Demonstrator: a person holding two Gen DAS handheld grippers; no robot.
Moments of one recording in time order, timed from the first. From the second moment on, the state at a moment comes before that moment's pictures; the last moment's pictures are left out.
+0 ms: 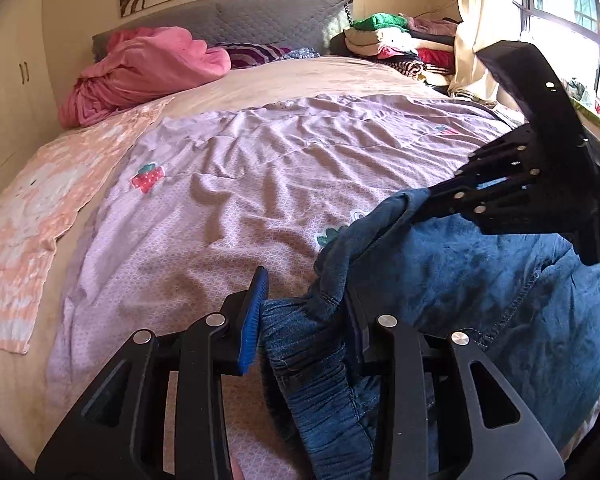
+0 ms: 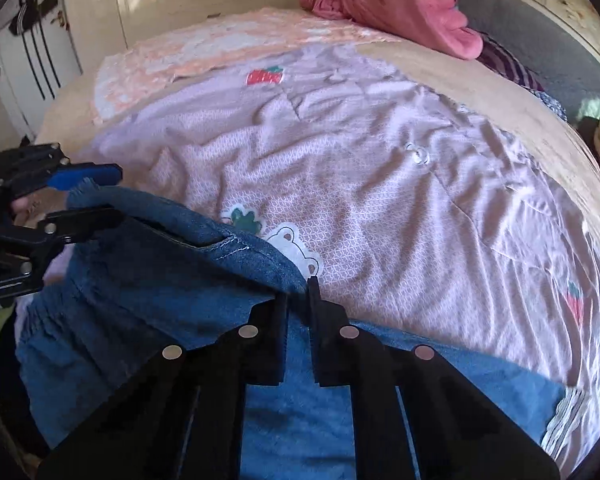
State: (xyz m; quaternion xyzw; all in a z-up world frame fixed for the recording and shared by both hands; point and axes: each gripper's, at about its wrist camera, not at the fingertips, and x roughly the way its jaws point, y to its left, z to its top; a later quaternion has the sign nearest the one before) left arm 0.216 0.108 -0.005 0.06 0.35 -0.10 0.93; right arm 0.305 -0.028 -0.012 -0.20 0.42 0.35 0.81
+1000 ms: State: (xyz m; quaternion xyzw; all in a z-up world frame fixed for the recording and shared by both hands) left arm 0.043 0.078 -0.027 0.17 0.32 -0.16 0.92; right arm 0.059 -0.083 -0.030 -0.09 0.40 0.37 0.83
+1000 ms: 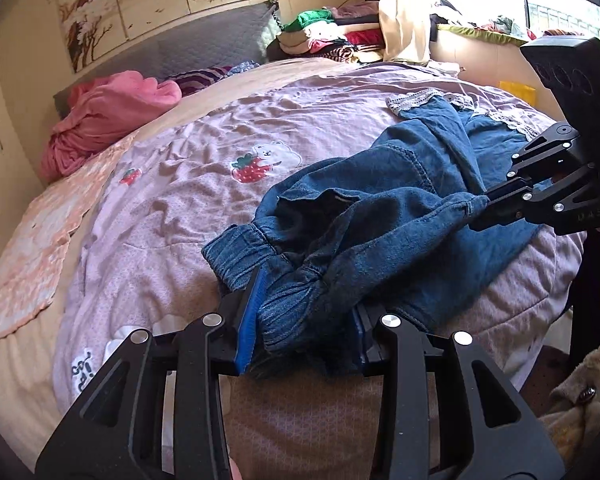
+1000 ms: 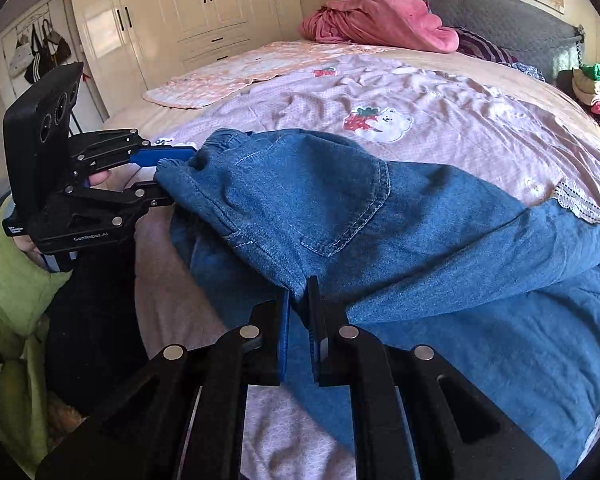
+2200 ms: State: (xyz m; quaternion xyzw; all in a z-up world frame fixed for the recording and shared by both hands) left arm 0.060 0.060 -0.012 0.01 0.39 -0.22 0.89; right arm 0.036 -0.085 -0.042 -0.04 0.43 0.40 0.81
